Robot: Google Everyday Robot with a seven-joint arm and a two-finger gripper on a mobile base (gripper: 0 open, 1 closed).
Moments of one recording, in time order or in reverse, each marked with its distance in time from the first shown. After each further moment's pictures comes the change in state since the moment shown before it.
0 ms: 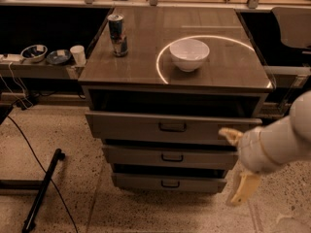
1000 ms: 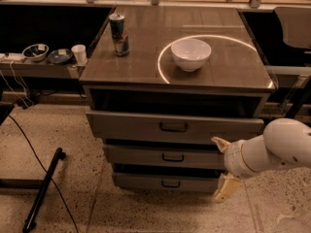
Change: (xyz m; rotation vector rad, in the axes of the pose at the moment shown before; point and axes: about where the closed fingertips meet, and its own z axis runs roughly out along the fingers) arm 0.042 -0.022 0.088 0.056 -0.023 0.049
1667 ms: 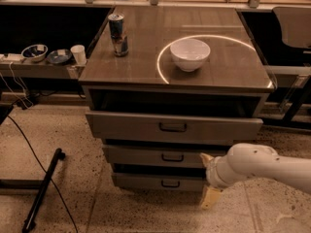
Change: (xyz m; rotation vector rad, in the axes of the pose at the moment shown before) arm 0.057 0.004 0.127 -0.028 0.119 0.001
